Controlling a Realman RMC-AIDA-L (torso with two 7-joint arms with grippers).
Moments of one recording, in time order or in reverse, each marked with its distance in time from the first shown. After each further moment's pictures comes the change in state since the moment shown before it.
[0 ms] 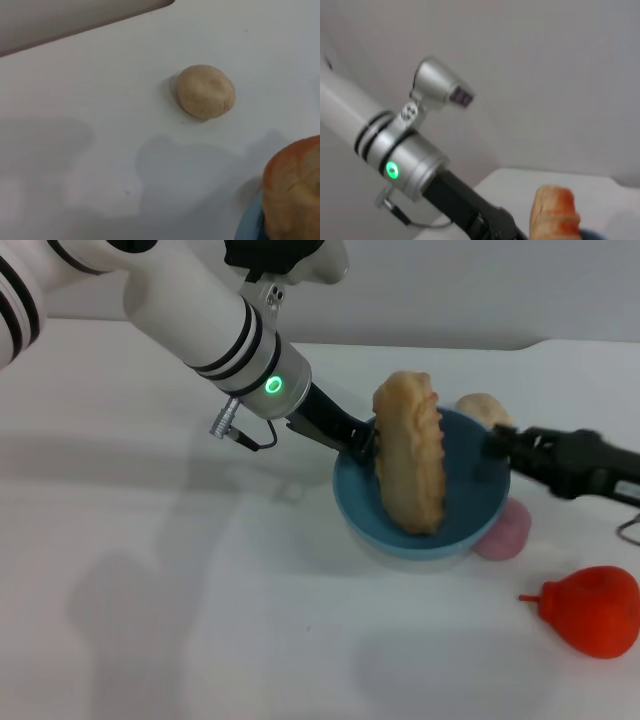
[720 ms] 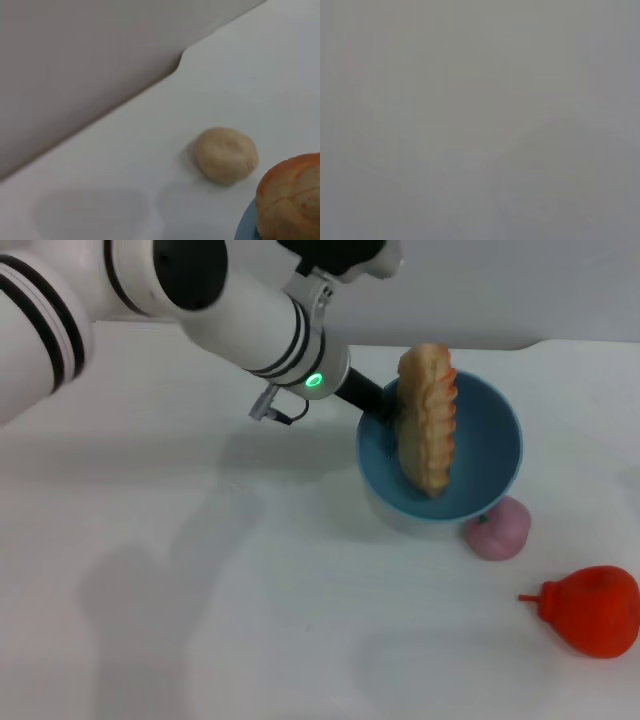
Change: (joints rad) left arm -0.011 -0.008 0.242 0.005 0.000 0.326 0.029; right arm -0.310 0.003 0.004 0.059 0.580 -0.077 -0.096
